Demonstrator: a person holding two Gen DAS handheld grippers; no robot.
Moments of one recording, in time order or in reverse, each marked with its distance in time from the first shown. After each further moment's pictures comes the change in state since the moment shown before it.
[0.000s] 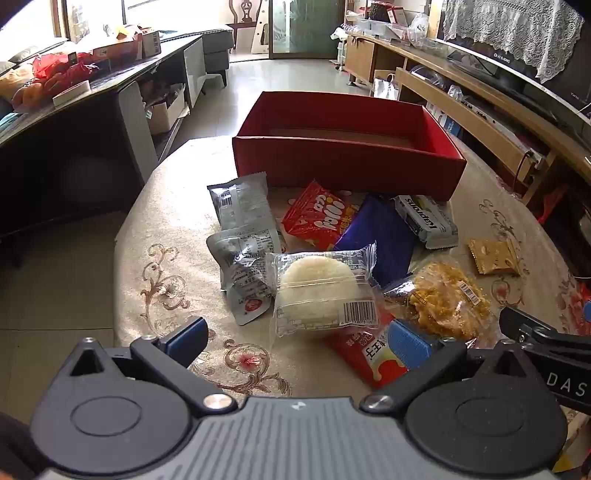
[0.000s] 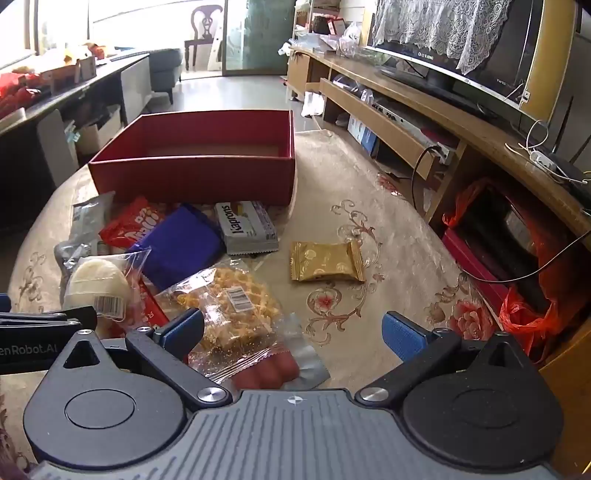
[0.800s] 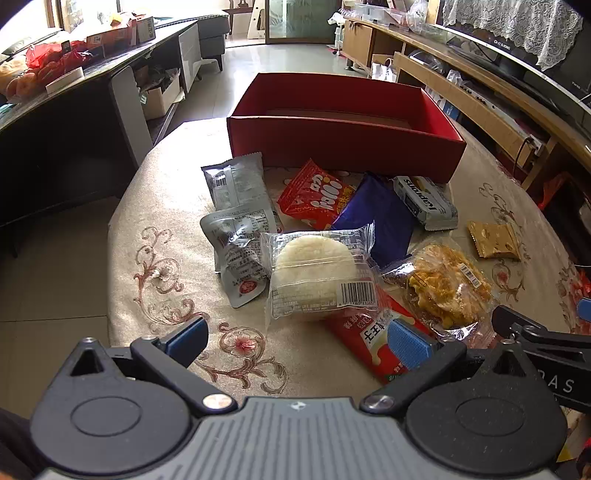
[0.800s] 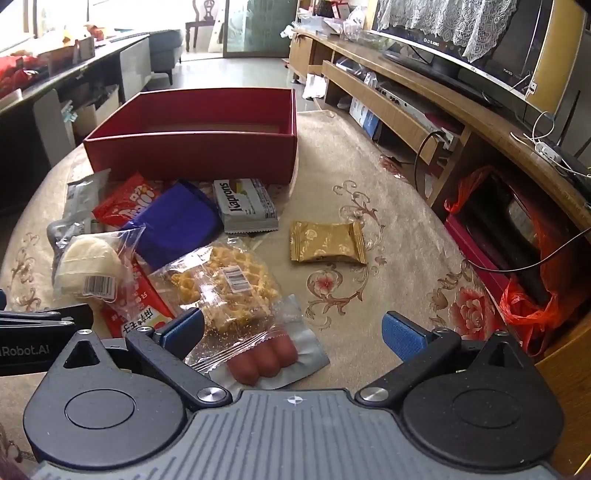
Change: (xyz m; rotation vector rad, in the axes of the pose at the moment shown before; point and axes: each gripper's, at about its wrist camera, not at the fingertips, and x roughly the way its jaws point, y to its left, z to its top) left arm 0.007 -0.002 -0.005 0.004 0.053 -0.012; right arm 0.011 0.002 -0.005 -0.021 0.058 -0.014
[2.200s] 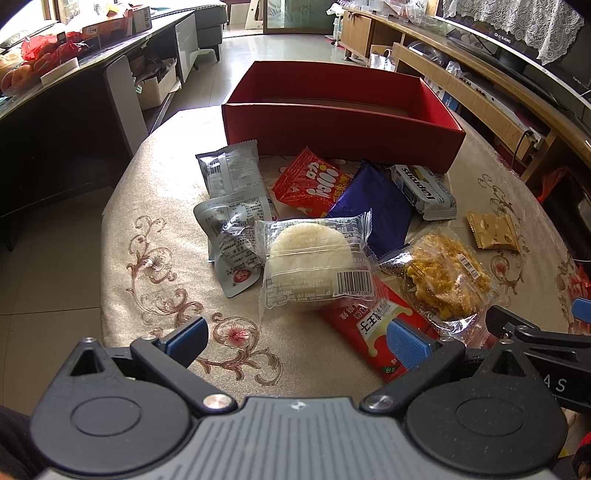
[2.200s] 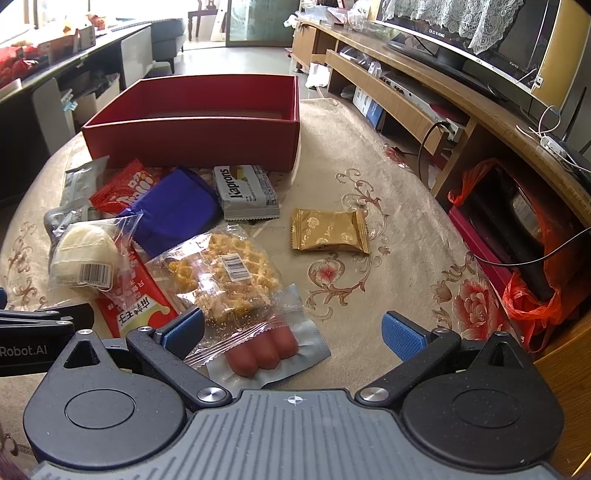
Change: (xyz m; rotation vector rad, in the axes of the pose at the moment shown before) left arm 0.005 -0.001 -0.002 -0.005 0.033 -0.011; right arm 0.006 0.000 -0.001 -0.013 0.037 0.003
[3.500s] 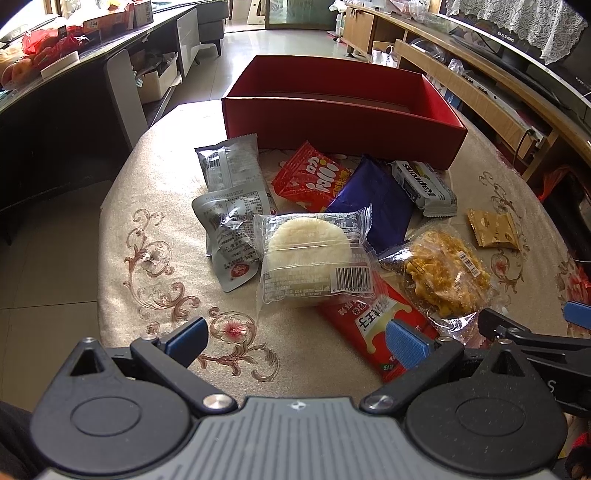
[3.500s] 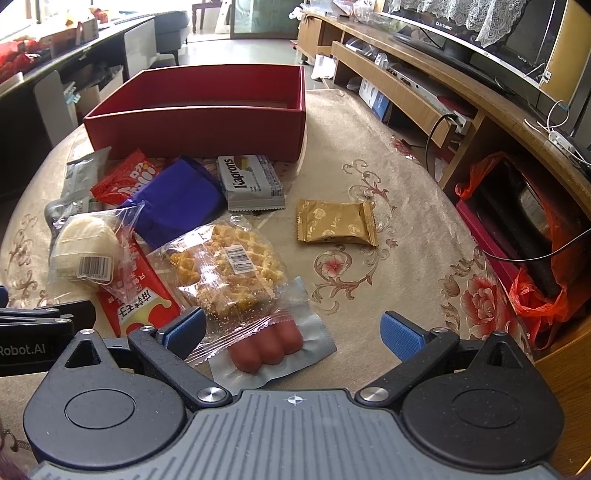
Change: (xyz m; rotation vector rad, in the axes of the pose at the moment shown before) left arm 0.003 0.001 -0.001 -0.014 0.016 -0.004; right arm 0.007 0.002 0.000 -0.008 0.030 0.015
